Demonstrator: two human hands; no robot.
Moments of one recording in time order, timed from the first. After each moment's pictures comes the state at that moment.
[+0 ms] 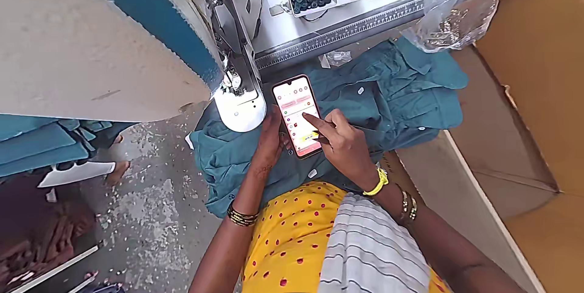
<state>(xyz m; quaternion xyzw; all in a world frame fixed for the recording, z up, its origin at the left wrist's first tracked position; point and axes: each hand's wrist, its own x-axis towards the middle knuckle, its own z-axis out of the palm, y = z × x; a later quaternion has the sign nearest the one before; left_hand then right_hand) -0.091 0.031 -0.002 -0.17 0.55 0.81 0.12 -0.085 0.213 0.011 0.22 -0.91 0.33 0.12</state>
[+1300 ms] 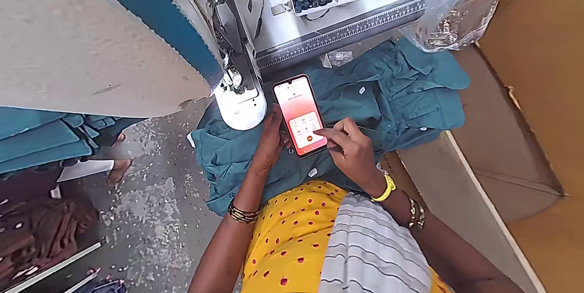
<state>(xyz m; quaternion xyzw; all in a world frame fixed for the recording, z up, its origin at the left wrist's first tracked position) -0.091 0.031 -0.005 -0.18 0.57 0.80 0.12 -0.070 0.232 -0.004 0.20 -0.88 0.41 0.12</state>
